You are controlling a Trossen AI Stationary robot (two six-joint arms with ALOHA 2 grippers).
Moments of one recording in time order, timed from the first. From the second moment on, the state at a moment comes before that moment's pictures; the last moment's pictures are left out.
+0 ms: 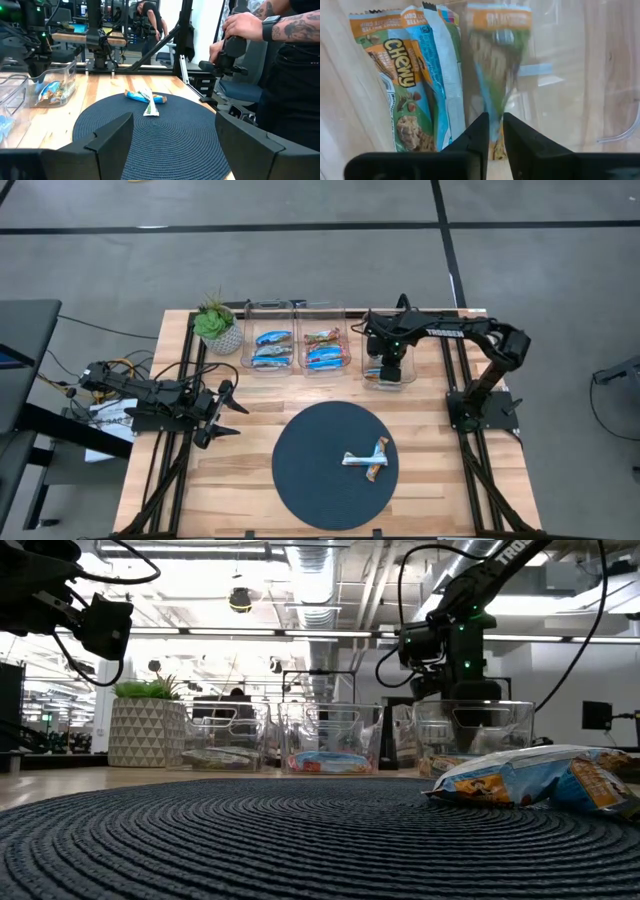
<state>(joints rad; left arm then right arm) -0.31 0.04 0.01 0.02 -0.01 -0.13 -0.54 1.67 1.05 -0.88 0.00 -0.39</state>
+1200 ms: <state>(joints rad) -0.31 0.04 0.01 0.02 -0.01 -0.13 -0.46 1.31 1.06 -0.90 0.00 -0.24</state>
